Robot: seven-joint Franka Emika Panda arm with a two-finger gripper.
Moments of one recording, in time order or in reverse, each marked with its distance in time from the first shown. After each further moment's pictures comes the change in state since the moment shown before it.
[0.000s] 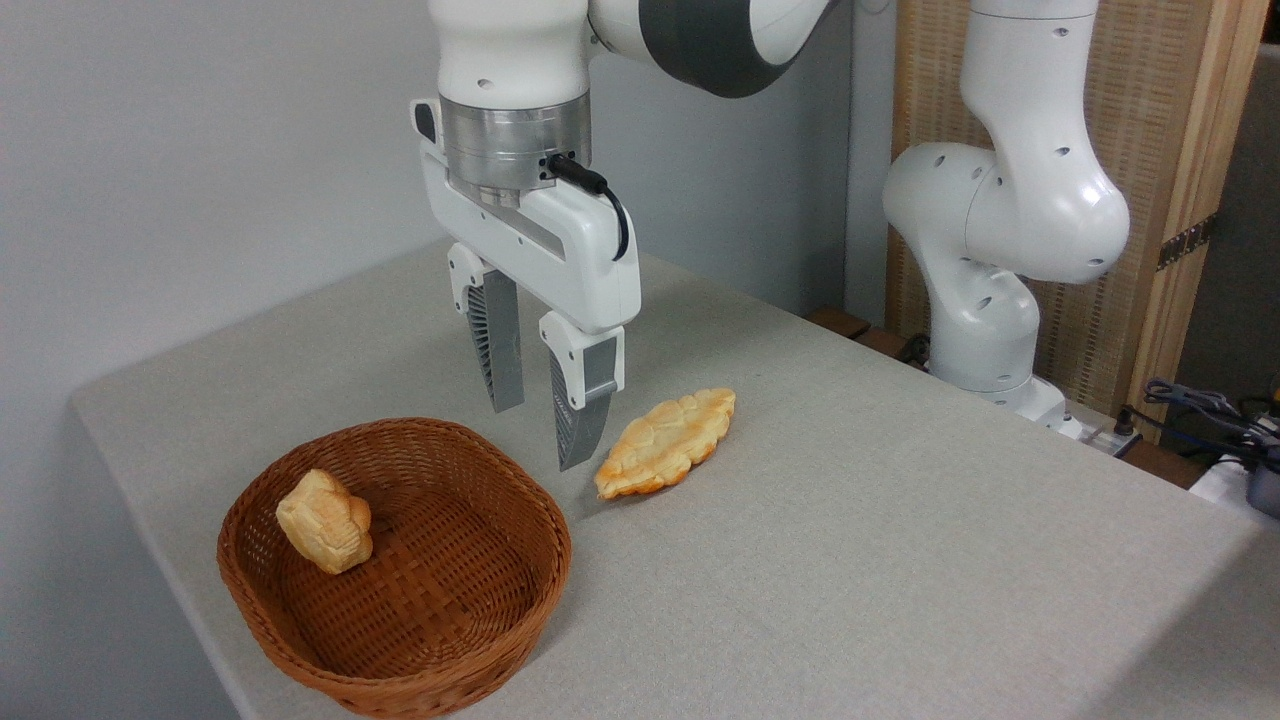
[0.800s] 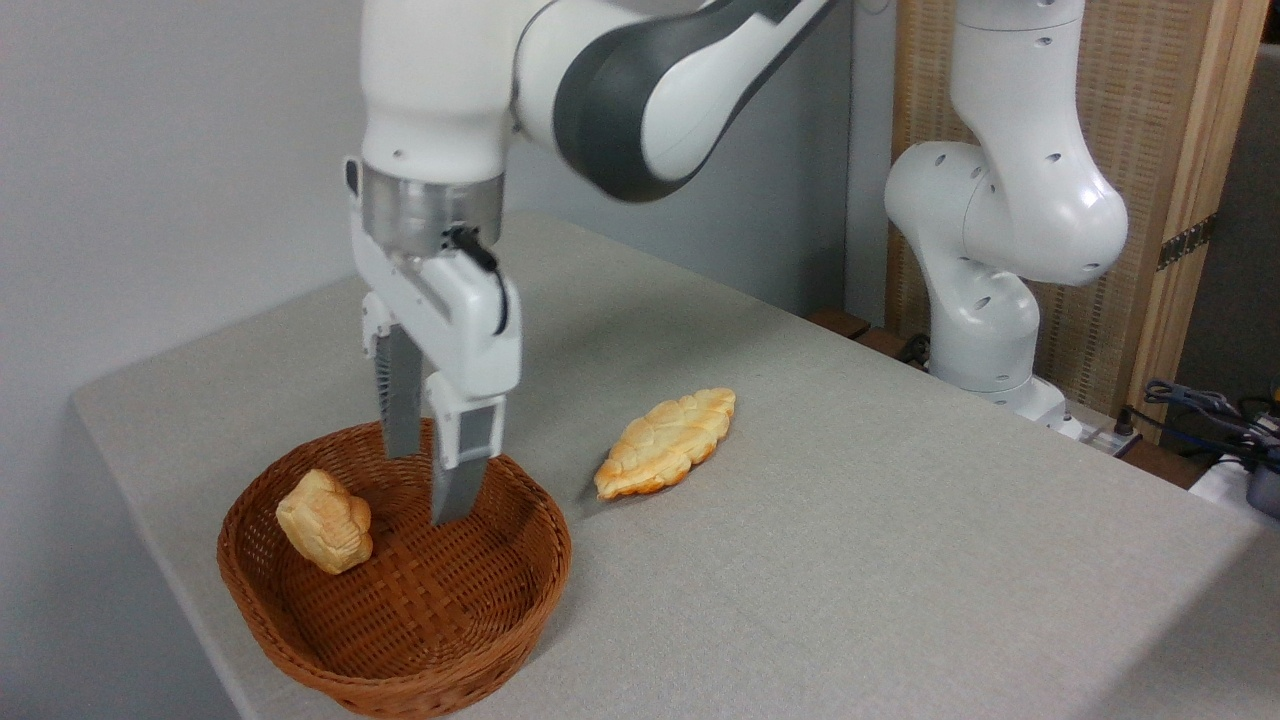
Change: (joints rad) arm -0.051 0.137 -0.053 -0.005 -0.035 0.307 0.015
